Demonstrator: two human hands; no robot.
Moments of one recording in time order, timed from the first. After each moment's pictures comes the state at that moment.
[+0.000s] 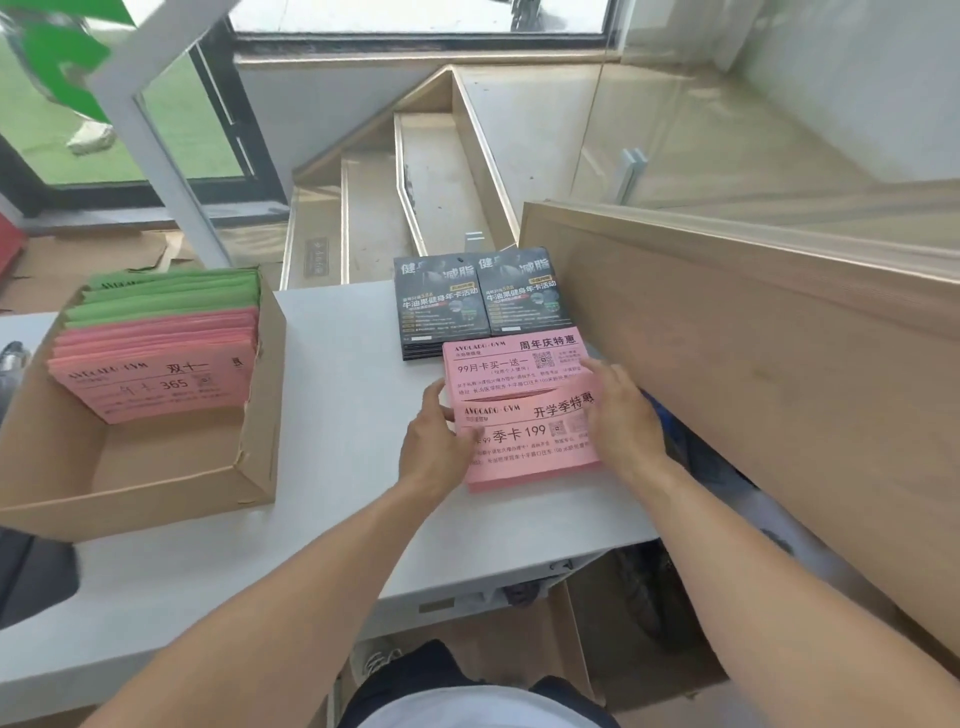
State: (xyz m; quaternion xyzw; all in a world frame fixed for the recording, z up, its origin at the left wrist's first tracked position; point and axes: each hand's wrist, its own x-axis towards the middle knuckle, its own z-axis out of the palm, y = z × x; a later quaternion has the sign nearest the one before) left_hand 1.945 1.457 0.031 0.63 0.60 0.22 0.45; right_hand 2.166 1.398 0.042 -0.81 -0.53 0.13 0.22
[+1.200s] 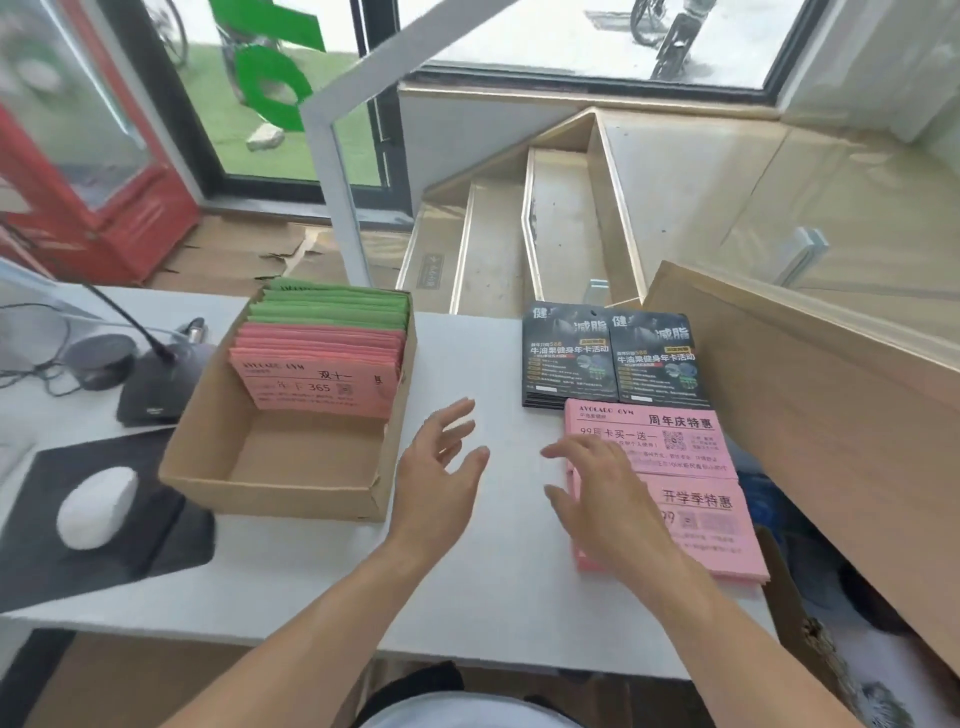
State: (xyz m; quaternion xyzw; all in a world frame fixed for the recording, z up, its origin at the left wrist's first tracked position) left_hand 1.828 1.464 0.085 0.51 0.57 0.45 0.46; right_hand 2.021 1.446 0.071 -0.68 -0.69 0.17 0.17
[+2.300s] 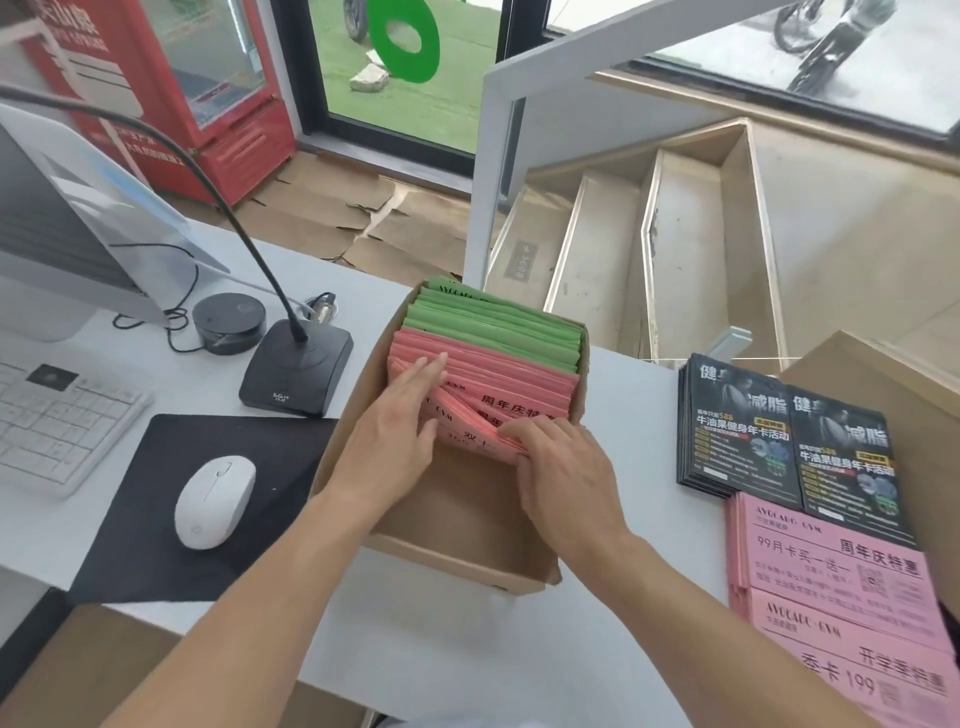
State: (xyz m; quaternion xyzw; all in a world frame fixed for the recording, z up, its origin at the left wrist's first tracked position) left_hand 1.604 1.589 0.039 0.67 0.63 0.31 0.23; right_hand 1.815 1.577 0.053 -0.54 -0.82 0.01 0.20
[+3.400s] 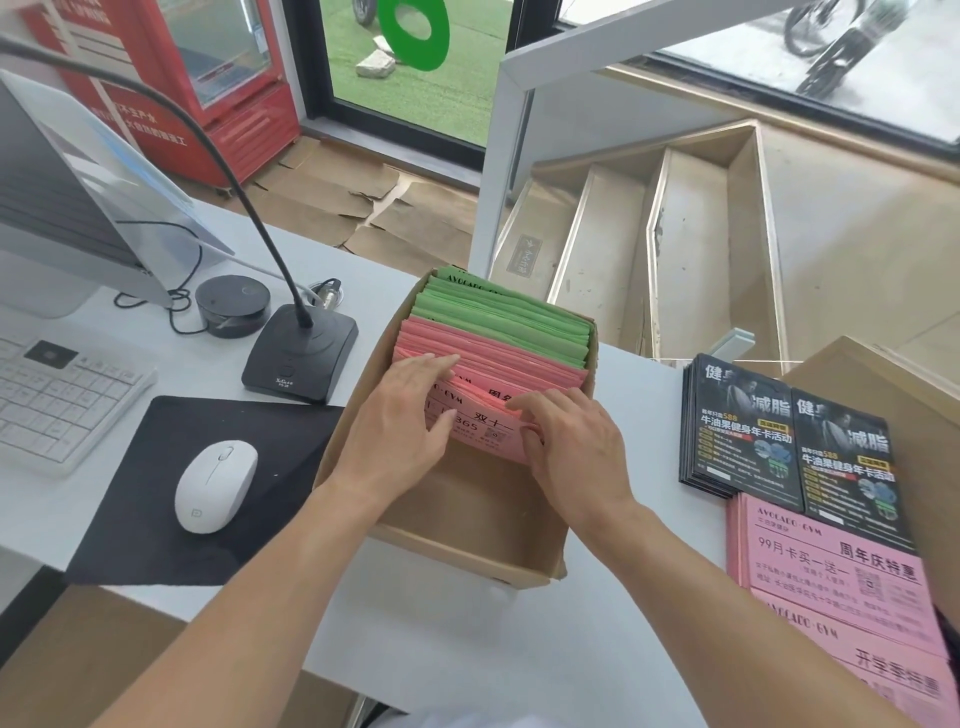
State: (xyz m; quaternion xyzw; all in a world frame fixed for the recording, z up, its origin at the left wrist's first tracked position) left_hand 1.605 1.586 0.041 0.69 0.62 0.33 0.17; right_hand 1.814 1.598 0.057 -0.53 -0.82 0.01 0.22
